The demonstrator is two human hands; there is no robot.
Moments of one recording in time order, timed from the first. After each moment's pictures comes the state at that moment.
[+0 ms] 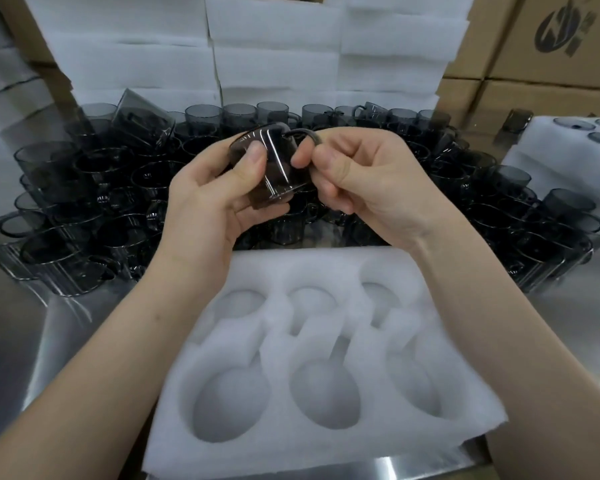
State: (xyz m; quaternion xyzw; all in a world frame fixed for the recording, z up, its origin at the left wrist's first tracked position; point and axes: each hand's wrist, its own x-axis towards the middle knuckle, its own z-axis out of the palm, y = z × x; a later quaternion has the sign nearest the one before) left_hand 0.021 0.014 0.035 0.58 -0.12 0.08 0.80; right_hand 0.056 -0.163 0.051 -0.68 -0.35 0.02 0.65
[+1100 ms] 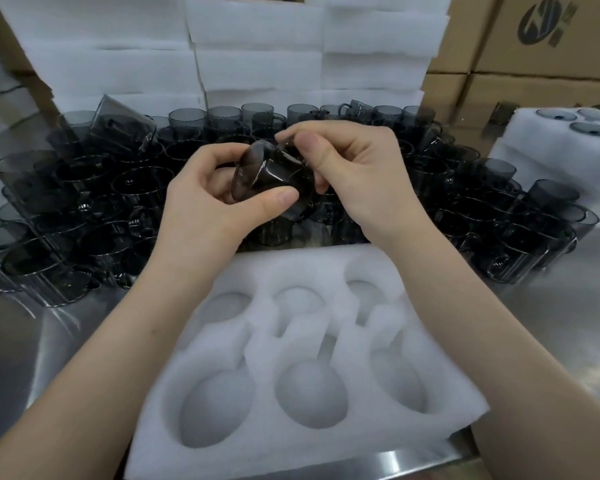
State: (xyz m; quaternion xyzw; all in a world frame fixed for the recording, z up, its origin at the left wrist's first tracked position) left_hand 0.026 0.006 0.027 0.69 -0.13 0.16 0.70; right_hand 0.053 -0.159 0.049 -0.72 -0.30 -0.21 0.59
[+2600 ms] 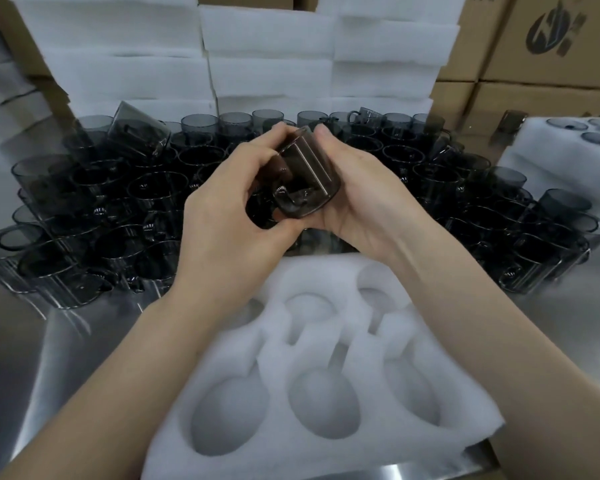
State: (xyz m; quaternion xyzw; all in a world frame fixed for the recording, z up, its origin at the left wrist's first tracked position) left_hand 0.020 0.000 0.023 0.77 -0.23 0.33 0.50; right_hand 0.054 -0.144 0.053 -0.61 -0.16 0.10 0.77
